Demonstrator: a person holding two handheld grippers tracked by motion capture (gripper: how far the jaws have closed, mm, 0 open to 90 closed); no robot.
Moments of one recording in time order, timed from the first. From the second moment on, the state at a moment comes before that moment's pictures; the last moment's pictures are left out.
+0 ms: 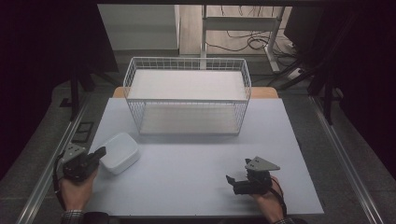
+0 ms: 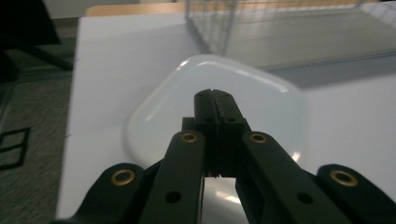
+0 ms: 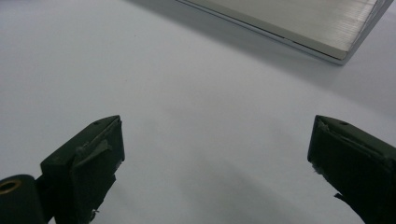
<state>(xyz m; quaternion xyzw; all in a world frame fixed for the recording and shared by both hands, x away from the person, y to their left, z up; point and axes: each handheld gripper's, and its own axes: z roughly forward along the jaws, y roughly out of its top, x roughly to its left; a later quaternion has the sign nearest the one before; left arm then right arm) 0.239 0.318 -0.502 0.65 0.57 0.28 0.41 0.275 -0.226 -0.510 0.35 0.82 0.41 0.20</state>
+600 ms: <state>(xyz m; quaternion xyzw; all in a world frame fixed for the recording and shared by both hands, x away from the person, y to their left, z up) 0.266 0.351 -0.535 0.63 0.63 0.27 0.35 0.277 -0.226 -0.513 0.35 0.83 0.40 0.19</state>
